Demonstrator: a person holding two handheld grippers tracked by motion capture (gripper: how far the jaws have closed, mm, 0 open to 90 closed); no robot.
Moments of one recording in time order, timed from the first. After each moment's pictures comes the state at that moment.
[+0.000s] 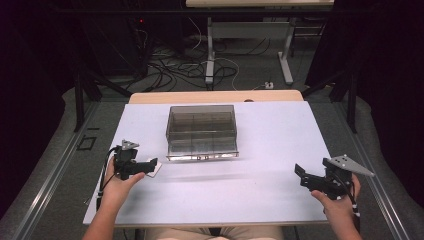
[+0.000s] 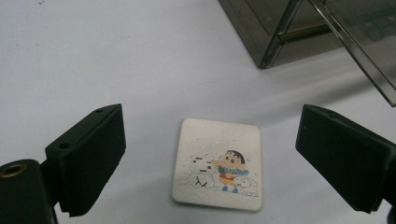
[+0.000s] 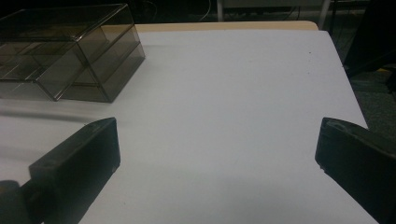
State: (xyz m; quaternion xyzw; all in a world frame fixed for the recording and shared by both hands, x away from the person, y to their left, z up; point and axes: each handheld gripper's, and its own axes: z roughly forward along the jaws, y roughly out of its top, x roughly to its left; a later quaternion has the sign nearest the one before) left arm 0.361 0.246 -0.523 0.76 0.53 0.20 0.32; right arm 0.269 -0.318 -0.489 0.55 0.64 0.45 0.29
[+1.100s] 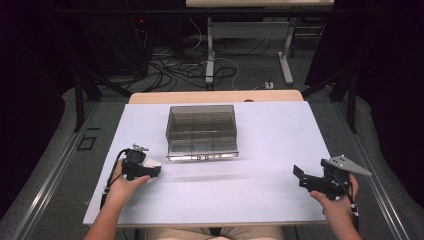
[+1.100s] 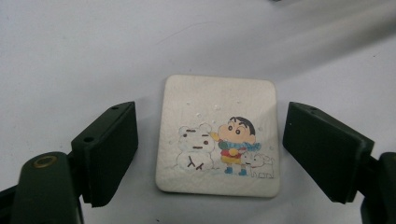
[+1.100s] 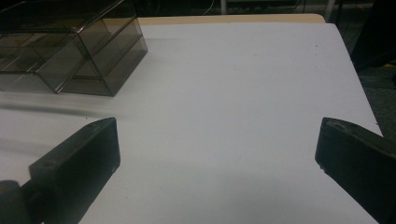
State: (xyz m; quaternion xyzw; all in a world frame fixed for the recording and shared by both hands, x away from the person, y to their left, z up) left arm 0.375 0.236 -0.552 0.80 0.53 0.14 0.24; right arm 0.271 -0.317 -0.493 0.55 0.65 0.44 0.28
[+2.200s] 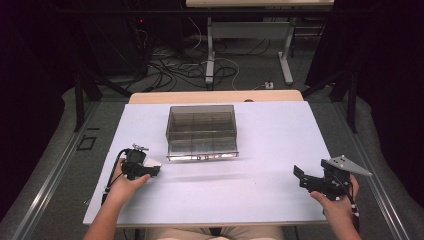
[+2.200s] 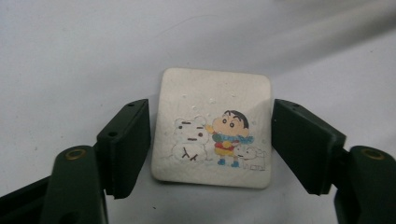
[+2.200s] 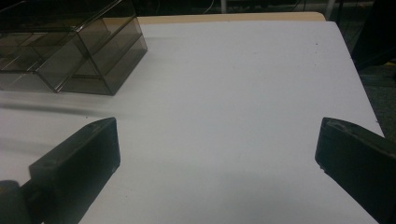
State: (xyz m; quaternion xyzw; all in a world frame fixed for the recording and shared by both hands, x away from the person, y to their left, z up) left arm 0.377 0.230 -0.542 0.80 0.55 0.12 0.20; right arm 0.271 -0.317 -0.496 0.55 0.65 0.44 0.27
